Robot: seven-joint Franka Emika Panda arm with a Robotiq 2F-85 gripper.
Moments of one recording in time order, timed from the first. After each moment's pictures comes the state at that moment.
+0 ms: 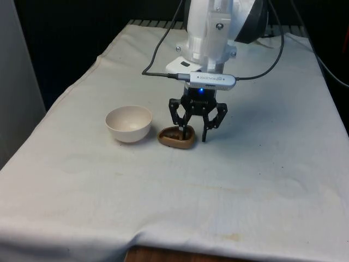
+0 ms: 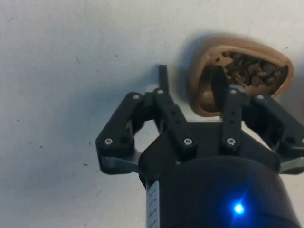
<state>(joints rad) 0.01 0.63 -0.06 -1.91 -0.14 2.62 -0.06</state>
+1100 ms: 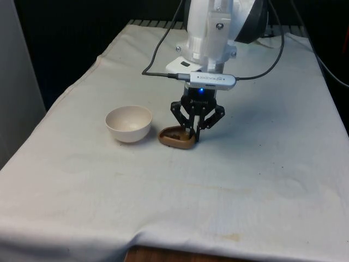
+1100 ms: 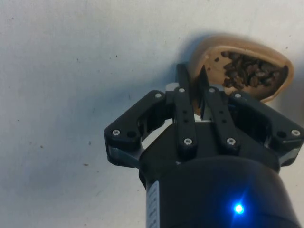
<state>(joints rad) 0.01 0.63 -0.06 -1.91 -0.14 2.62 -0.06</state>
